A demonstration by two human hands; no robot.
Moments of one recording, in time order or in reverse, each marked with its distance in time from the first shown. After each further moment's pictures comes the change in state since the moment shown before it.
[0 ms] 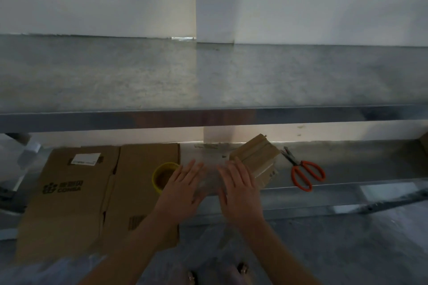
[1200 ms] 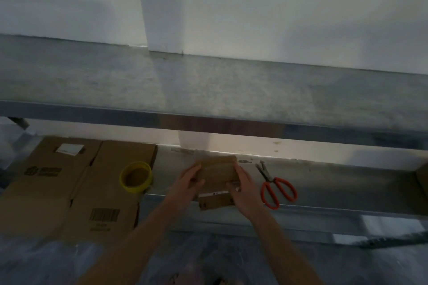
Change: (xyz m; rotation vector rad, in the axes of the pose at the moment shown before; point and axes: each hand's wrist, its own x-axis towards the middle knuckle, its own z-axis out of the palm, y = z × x) left_hand 0.073 0.109 0.021 -0.881 0.056 -0.504; right_hand 0.010 0.149 -0.027 0.732 -0.449 0.396
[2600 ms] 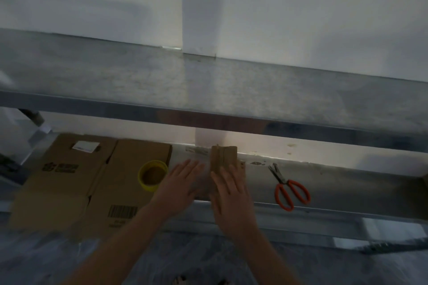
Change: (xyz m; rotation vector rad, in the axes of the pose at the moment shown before) left_hand -0.018 -0.025 -0.068 0.806 0.028 0.396; right_hand -0.044 -0.068 0.063 -0.613 0.238 -0.442
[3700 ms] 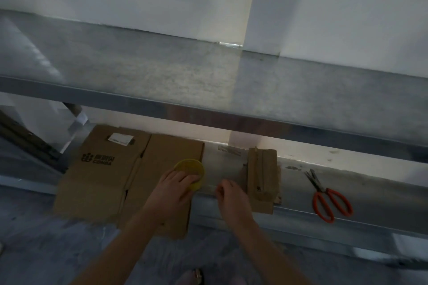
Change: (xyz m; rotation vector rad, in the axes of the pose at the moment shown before) left_hand -0.067 -0.086 -0.022 -0.087 0.109 -0.074; right_hand 0.050 -0.068 0.071 0.184 -0.317 0.248
